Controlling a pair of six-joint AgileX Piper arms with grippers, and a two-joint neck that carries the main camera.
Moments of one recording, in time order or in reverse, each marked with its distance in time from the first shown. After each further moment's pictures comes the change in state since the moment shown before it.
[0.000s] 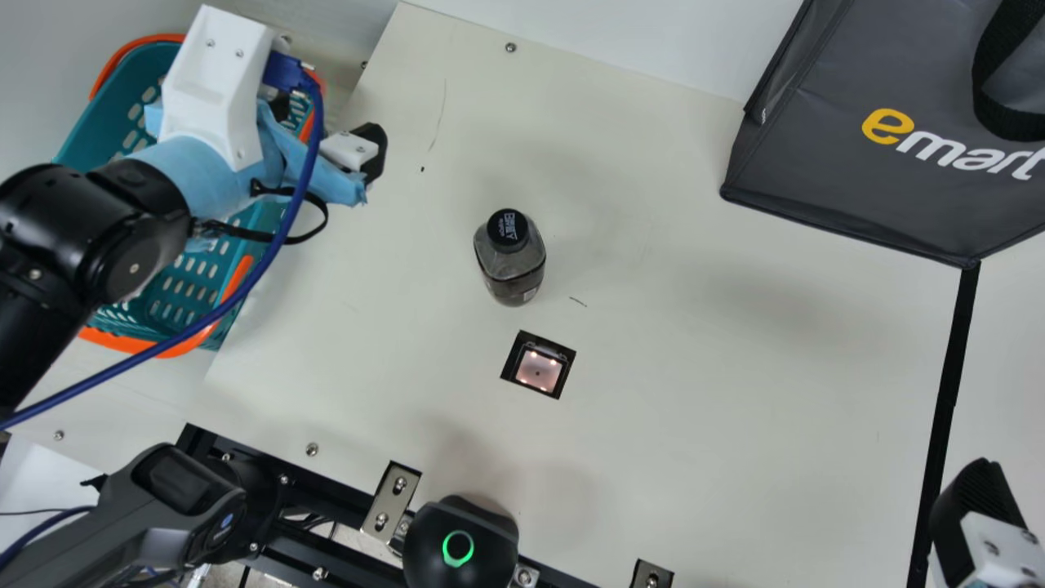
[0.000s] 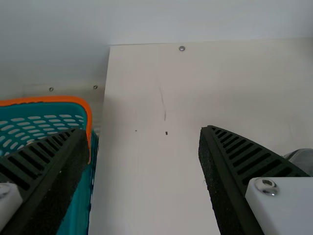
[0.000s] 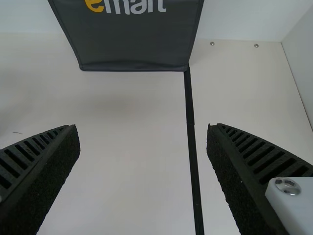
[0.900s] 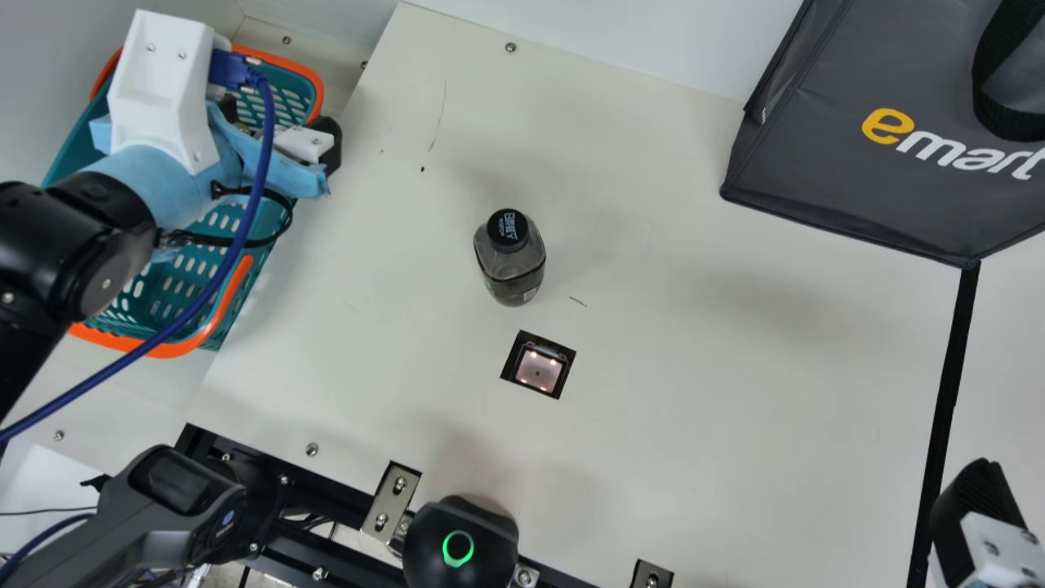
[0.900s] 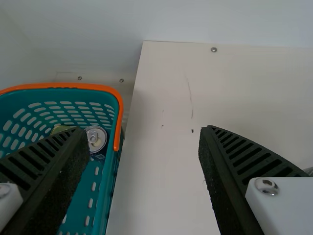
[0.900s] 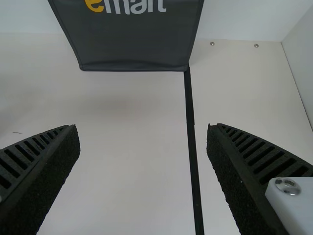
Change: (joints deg) left arm 2.7 -2.9 1.7 4.8 1.7 -5.4; right arm 0.0 0.0 0.0 0.0 0.0 0.0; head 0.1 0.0
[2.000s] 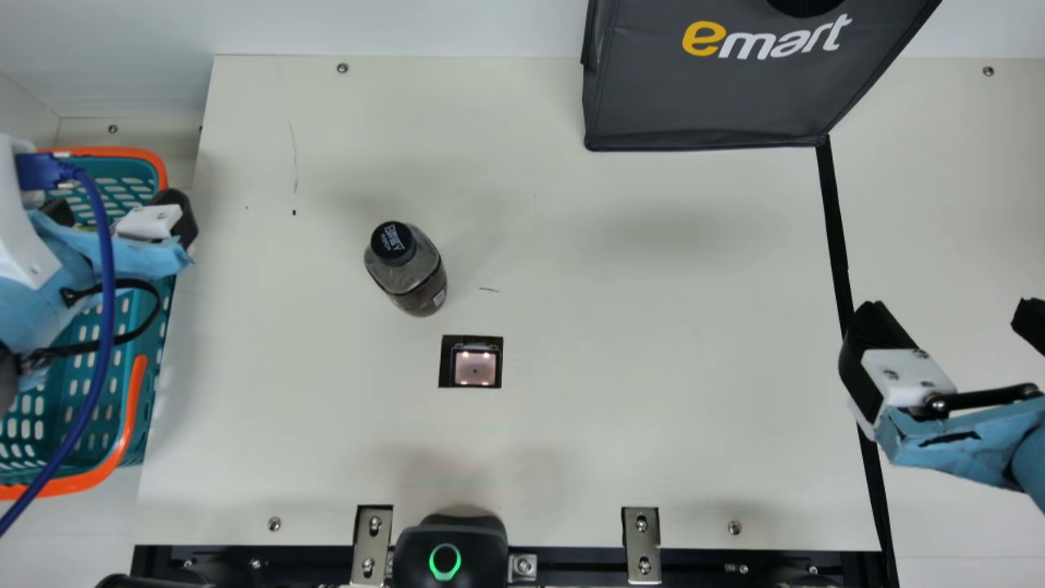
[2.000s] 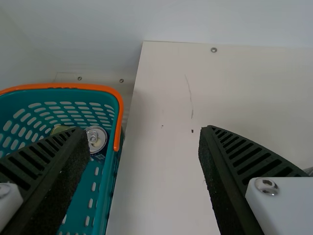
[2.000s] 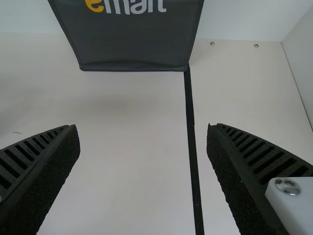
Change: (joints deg) left arm 0.0 0.0 0.0 0.0 0.0 0.0; right arm 0.0 0.0 0.0 0.0 0.0 0.0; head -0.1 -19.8
